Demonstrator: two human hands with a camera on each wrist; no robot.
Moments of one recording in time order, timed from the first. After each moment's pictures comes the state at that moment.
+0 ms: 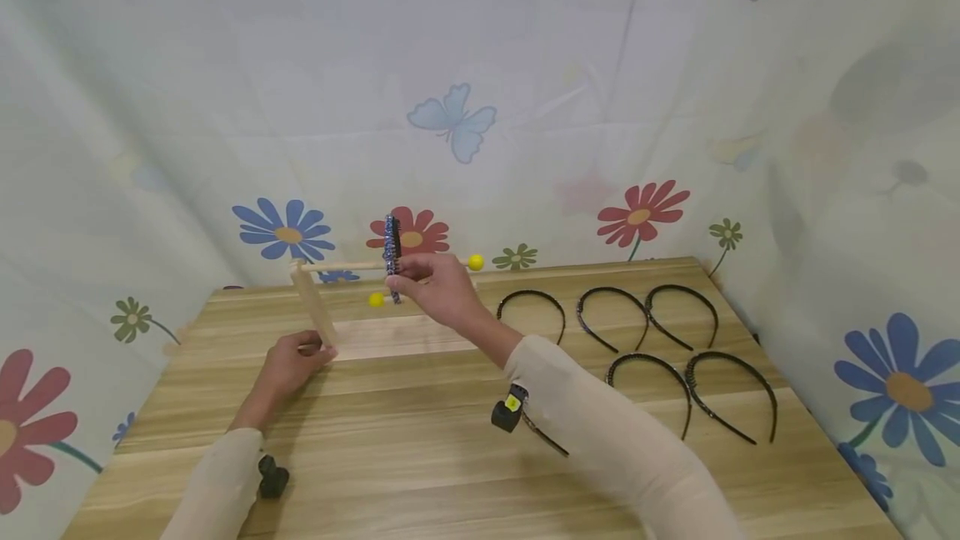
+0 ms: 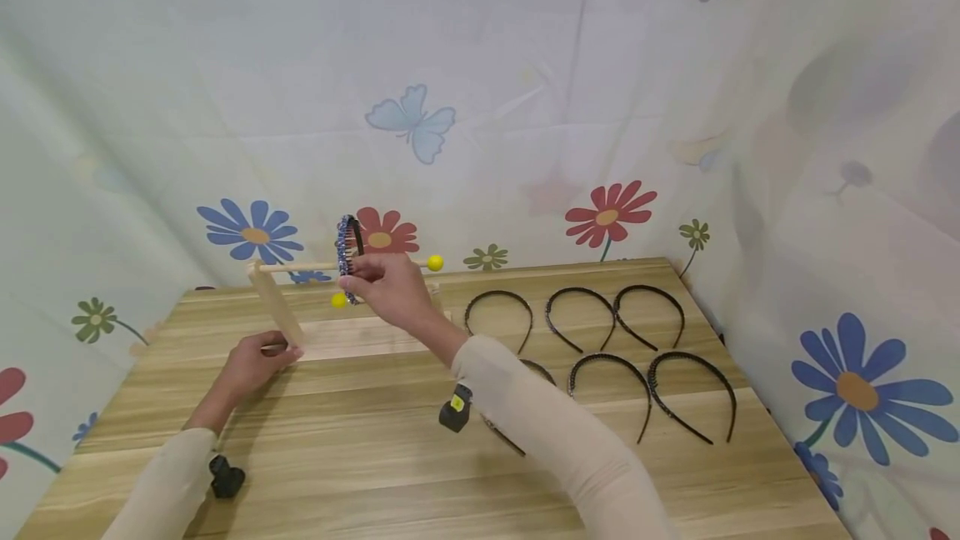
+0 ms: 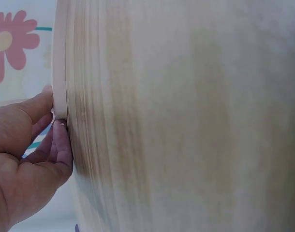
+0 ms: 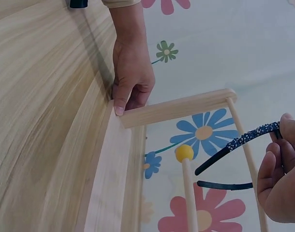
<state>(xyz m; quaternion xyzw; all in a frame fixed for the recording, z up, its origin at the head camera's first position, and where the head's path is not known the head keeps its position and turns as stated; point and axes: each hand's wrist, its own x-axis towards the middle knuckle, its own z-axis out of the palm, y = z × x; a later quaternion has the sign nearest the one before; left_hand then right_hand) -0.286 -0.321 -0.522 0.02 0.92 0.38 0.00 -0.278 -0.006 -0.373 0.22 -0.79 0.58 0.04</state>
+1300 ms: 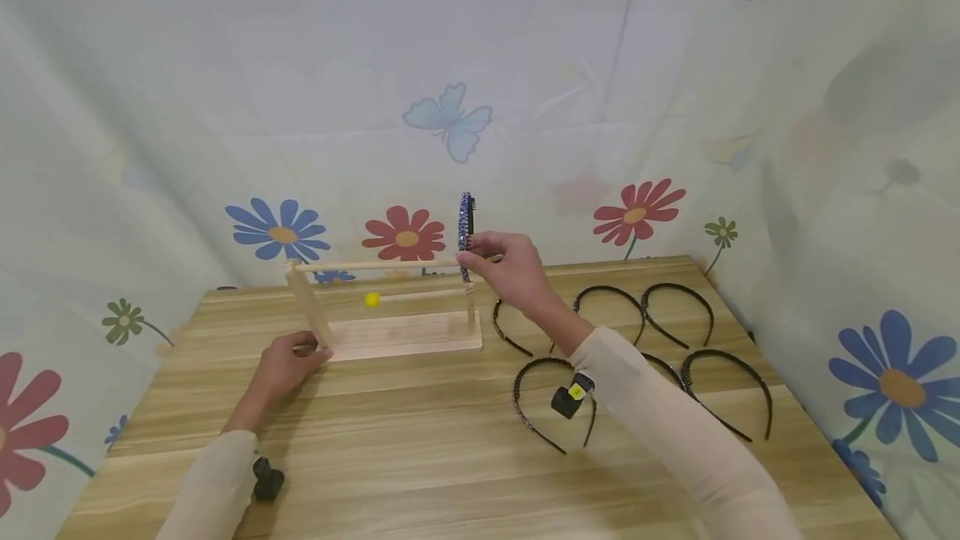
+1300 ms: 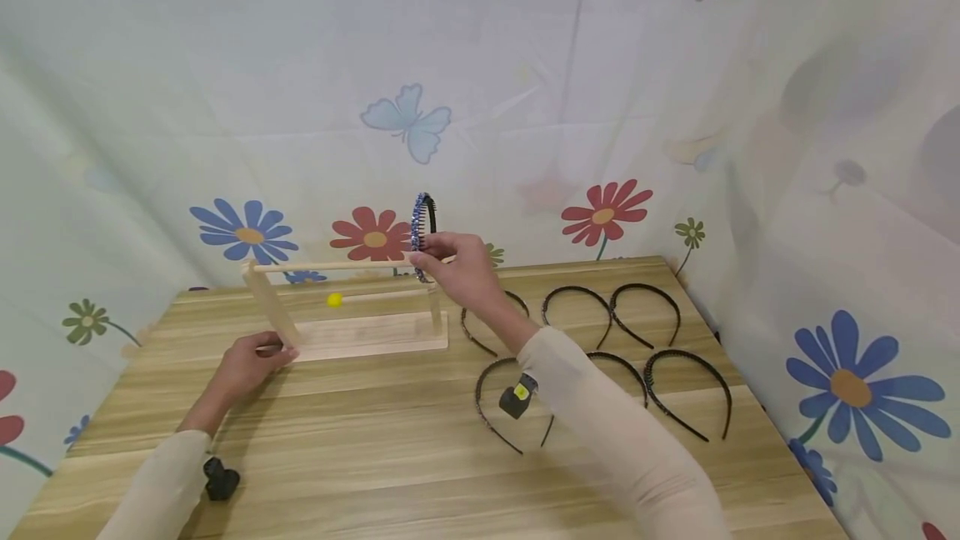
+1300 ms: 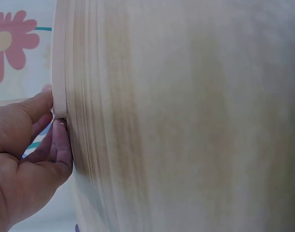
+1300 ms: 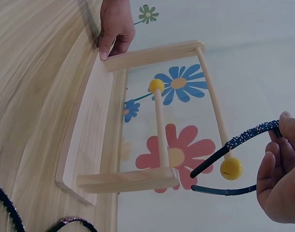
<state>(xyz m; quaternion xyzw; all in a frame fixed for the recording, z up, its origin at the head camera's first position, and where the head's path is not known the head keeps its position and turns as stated) -0.283 -0.320 -0.521 0.03 0.93 0.38 0.00 -0.284 0.082 -0.359 0.16 -0.83 0.53 0.09</state>
